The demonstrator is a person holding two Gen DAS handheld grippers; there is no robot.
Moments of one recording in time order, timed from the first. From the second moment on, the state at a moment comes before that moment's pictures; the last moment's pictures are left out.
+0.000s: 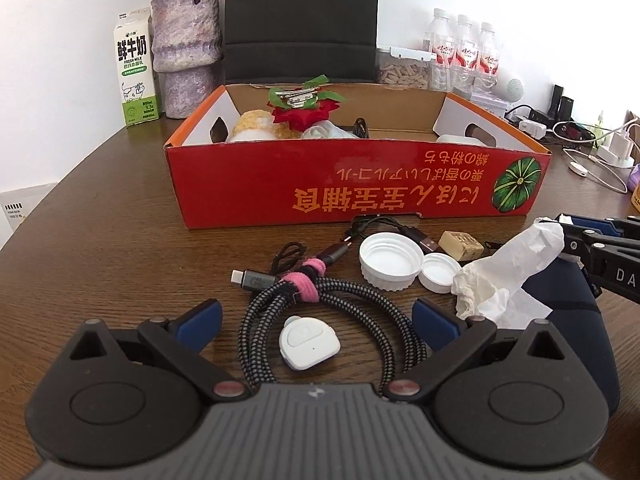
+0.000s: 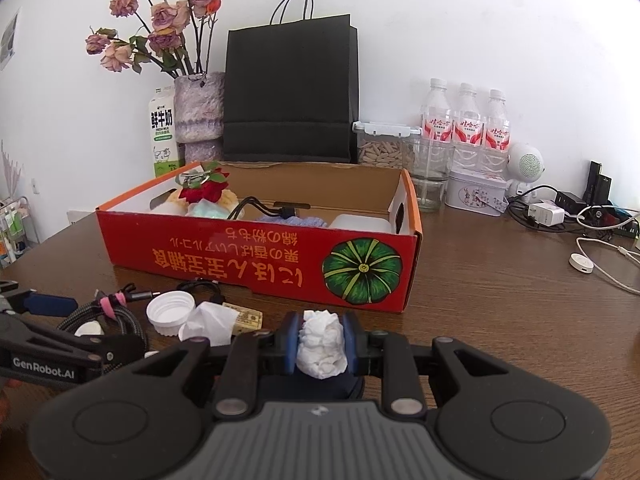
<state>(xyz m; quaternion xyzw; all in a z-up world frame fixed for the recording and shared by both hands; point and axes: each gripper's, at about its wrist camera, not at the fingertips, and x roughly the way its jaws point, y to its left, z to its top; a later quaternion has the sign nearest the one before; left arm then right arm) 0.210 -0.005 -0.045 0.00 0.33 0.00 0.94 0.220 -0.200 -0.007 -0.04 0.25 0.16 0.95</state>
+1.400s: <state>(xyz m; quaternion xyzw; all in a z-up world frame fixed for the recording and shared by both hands) 0.210 -0.004 -0.036 -0.01 0.39 0.01 0.92 0.210 -0.200 -0.001 -0.03 0.25 0.19 0.95</state>
